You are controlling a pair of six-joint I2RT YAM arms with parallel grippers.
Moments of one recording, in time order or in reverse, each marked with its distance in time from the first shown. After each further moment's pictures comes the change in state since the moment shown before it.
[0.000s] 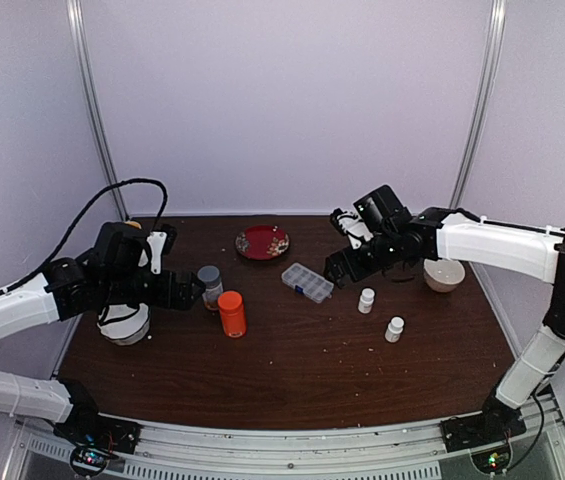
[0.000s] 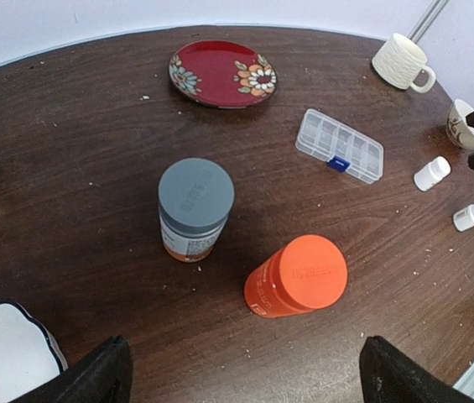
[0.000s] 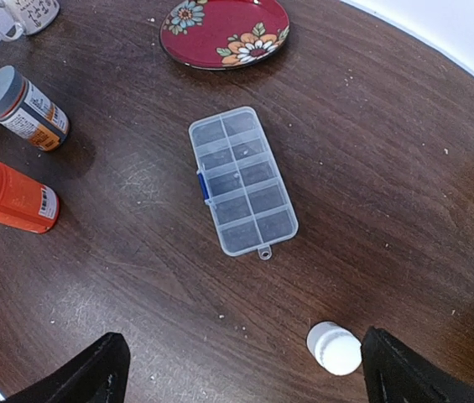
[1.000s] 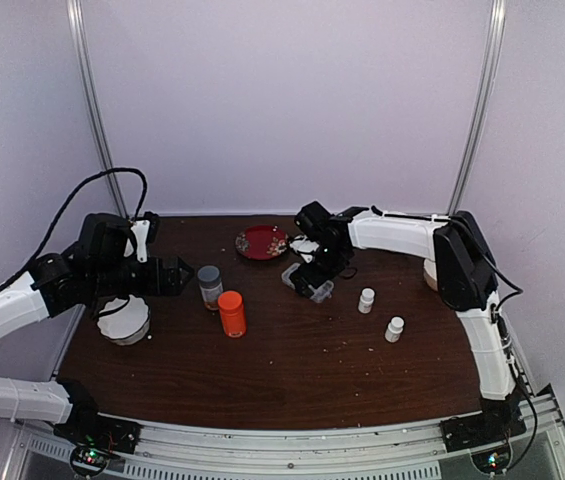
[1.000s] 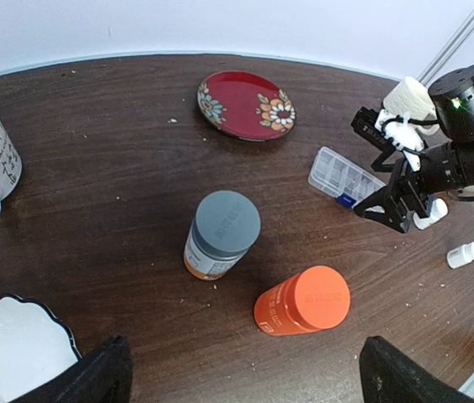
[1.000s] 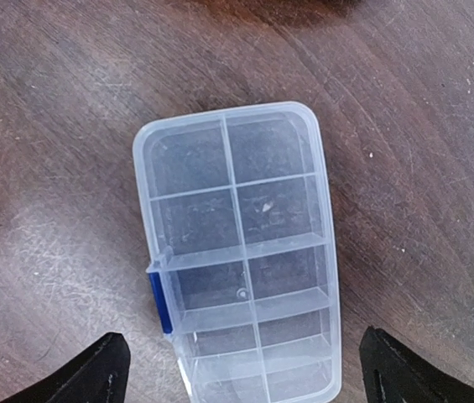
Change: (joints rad) left arm 0.066 -0.058 0.030 -0.029 -0.014 -0.054; right arm 0.001 0.695 0.650 -0.269 0.034 -0.184
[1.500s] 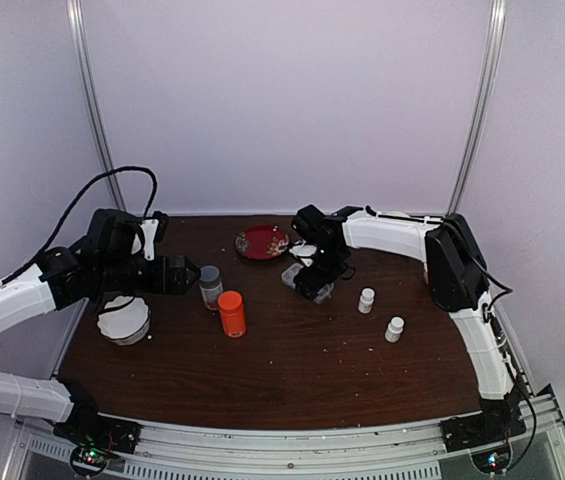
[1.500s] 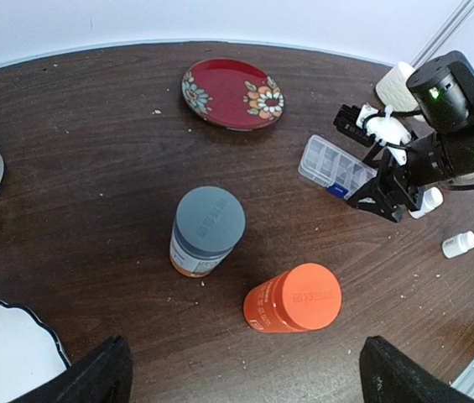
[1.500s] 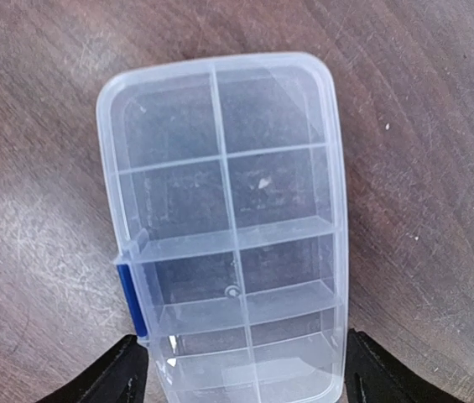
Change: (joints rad) left arm 0.002 0.056 0.036 -0.004 0.046 0.021; right arm 0.001 0.074 0.099 -0.116 0.031 -0.025
